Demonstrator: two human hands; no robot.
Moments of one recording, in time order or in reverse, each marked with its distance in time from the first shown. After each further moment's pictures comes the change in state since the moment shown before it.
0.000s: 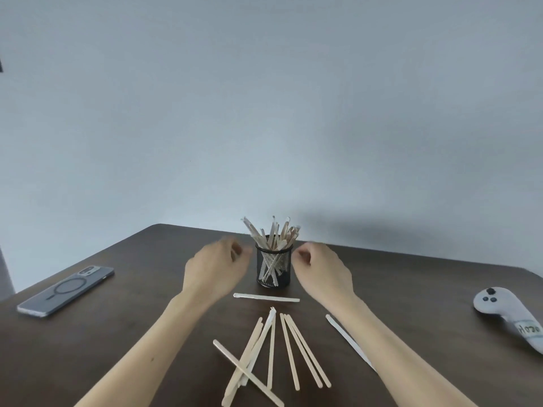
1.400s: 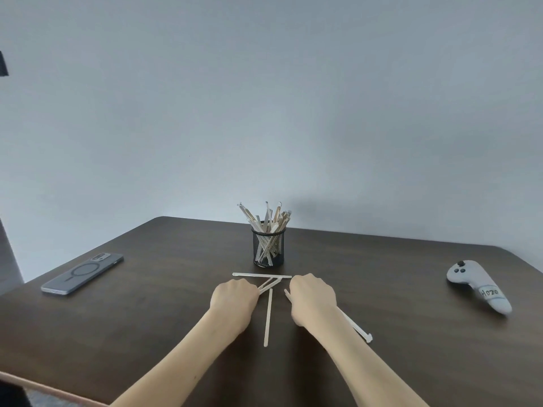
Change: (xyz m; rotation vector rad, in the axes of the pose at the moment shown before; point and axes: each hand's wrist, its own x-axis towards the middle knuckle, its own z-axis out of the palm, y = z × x) left_hand -0.078 0.013 0.040 0.781 -0.470 0.249; right_hand -0.077 0.001 0.008 -0.549 -0.366 -0.004
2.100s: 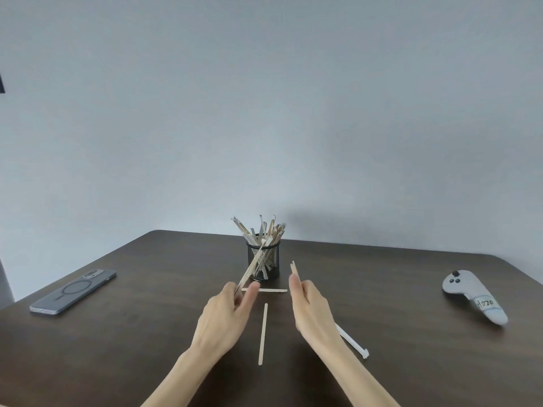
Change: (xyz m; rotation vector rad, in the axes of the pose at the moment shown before) left_hand -0.012 -0.003 0.014 -1.120 0.430 -0.207; right_hand -0.005 0.015 0.020 1.100 0.204 0.087
